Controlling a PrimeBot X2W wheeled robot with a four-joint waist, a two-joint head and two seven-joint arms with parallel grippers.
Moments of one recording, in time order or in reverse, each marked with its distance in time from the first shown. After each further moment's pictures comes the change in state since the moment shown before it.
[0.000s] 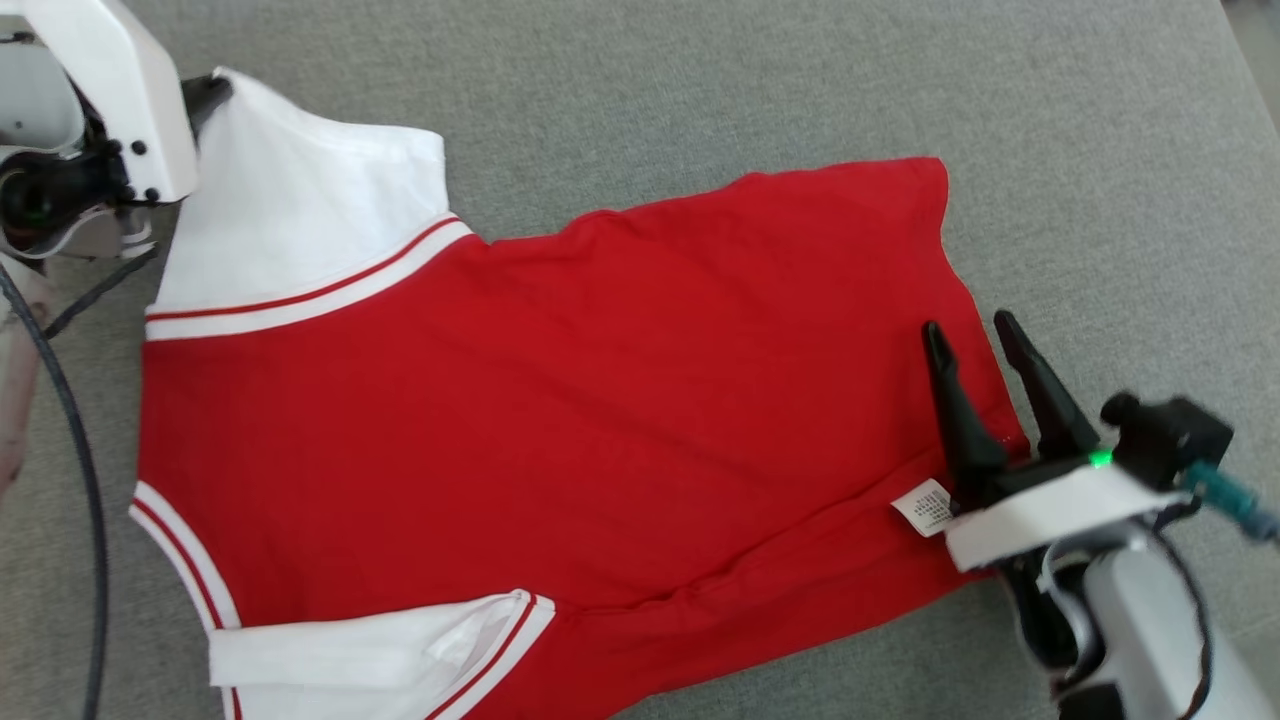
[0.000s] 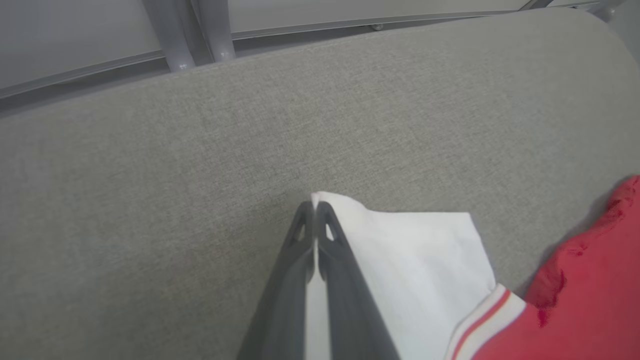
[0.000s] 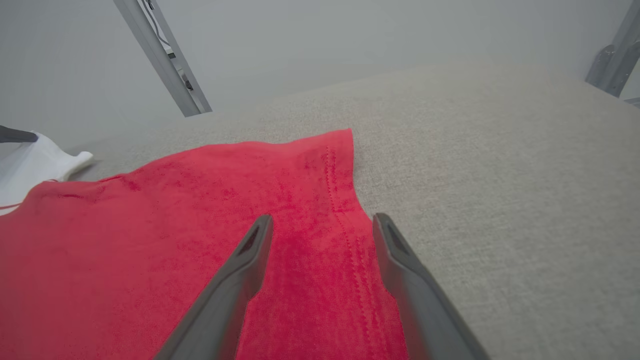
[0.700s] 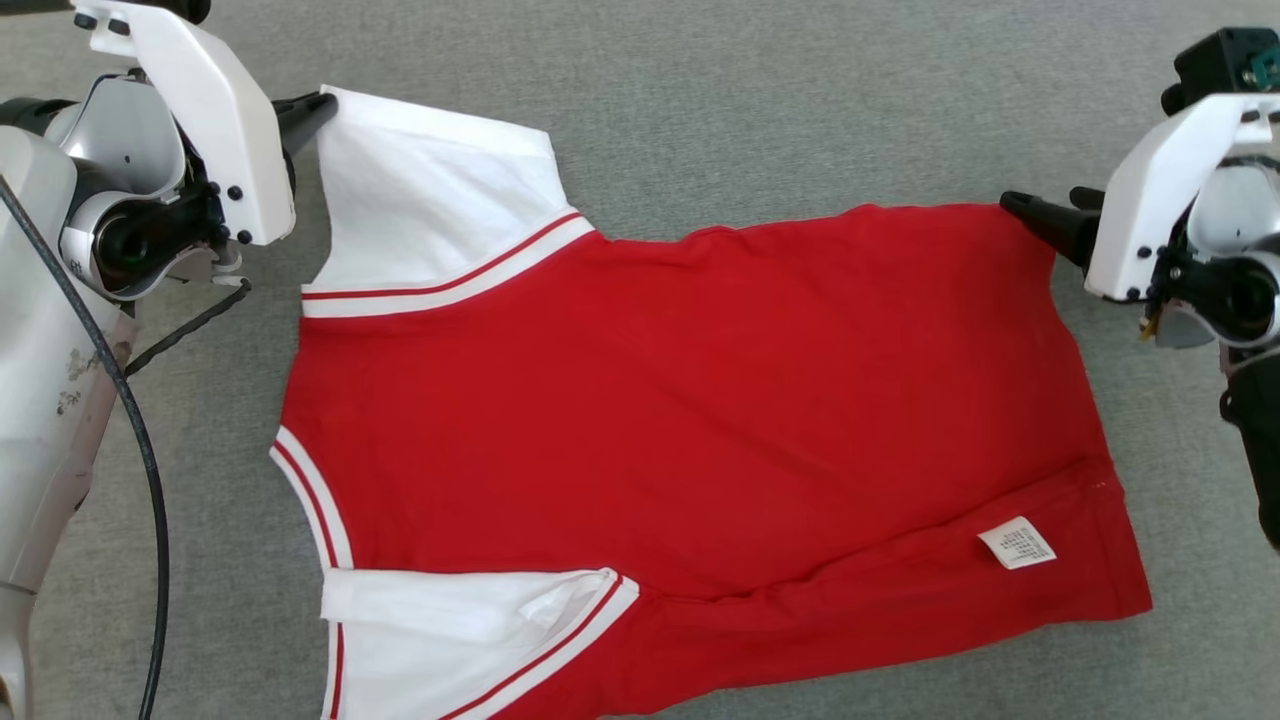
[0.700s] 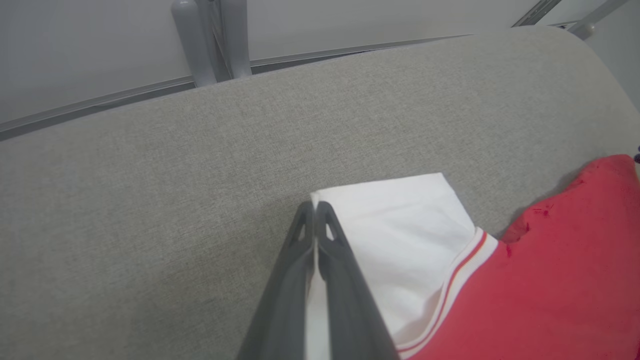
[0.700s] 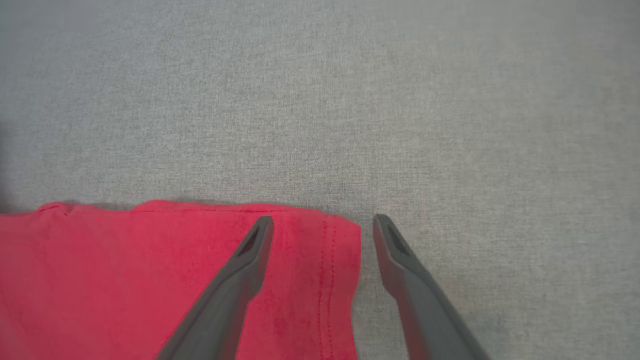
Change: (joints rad) left arm 0.047 -0.025 -0.102 -0.081 -0.078 -0.026 -0.112; right arm -0.573 -0.201 -0.003 0.310 0.196 0.000 1.031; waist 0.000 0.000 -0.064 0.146
